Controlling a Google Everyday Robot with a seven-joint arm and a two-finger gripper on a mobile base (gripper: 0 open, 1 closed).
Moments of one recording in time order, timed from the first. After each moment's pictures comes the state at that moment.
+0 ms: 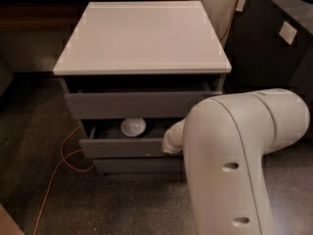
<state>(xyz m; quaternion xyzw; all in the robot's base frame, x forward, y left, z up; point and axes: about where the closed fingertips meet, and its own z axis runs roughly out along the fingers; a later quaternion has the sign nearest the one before) 0.687 -0.072 0.437 -0.68 0.69 -0.06 0.22</state>
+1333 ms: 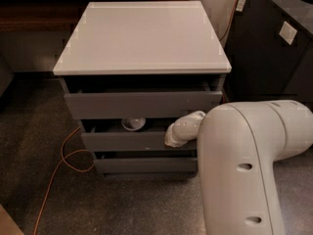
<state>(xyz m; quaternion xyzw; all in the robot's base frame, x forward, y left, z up) 0.720 -0.084 0.441 -0.68 0.69 -0.06 0.25</state>
